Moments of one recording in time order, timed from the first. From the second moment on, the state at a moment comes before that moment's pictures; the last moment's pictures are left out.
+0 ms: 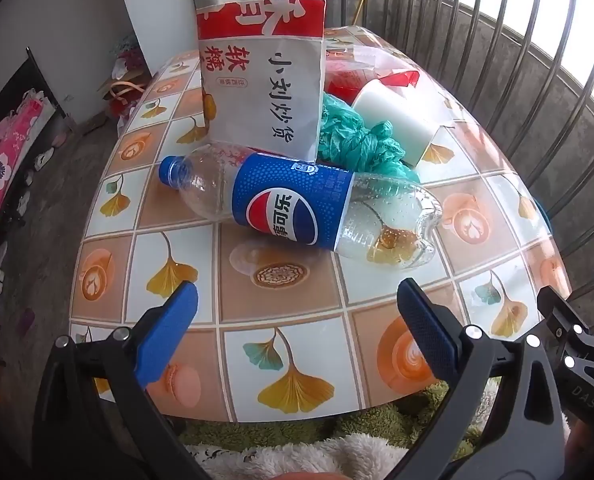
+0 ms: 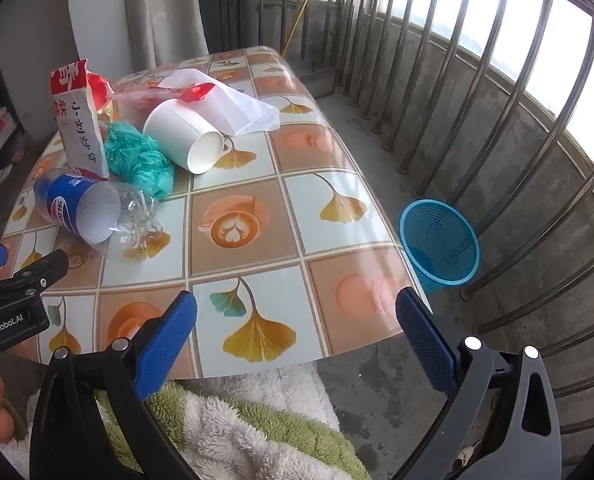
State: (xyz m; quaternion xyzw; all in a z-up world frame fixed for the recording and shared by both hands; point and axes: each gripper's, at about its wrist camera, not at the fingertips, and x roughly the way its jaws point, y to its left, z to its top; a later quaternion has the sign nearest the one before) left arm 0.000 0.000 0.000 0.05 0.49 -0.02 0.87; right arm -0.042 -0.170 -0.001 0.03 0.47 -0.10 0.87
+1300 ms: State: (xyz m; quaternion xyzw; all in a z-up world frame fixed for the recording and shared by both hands) left arm 0.001 0.007 -0.007 0.04 0.49 -0.02 0.87; right arm -0.040 -0.169 0.001 0.03 0.47 -0.10 0.88
